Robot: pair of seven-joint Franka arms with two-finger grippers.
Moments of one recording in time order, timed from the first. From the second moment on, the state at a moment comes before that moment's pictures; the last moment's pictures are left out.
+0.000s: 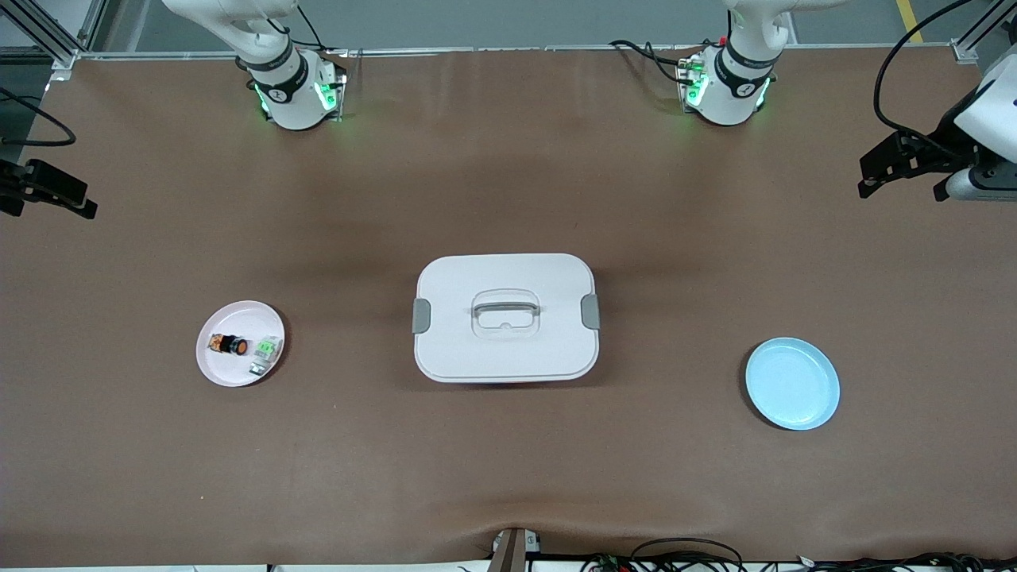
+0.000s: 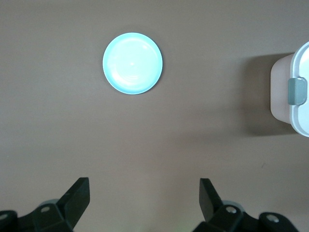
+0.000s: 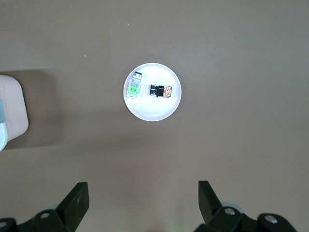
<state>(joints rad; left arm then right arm) 0.04 -0.08 -0.11 -1.62 0.00 1.57 0.00 -0.01 0.04 -0.05 -1.44 0.00 1.45 -0.01</state>
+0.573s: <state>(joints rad) 0.04 -0.08 -0.11 -1.62 0.00 1.57 0.00 -0.01 0.03 -0.06 -1.48 0.00 1.45 -0.01</state>
